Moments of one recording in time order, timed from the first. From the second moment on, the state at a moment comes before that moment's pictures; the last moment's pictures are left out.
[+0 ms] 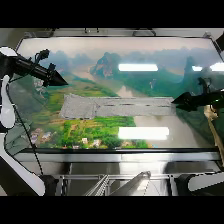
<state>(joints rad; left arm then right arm) 0.17 -2.05 2.03 0.70 -1.80 -1.39 -0.44 -1.78 1.21 -0.73 1.26 0.98</state>
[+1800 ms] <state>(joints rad) -0.02 -1.59 1.68 0.13 -1.61 -1.15 -0.19 -1.48 1.56 -0.65 1.49 1.24</state>
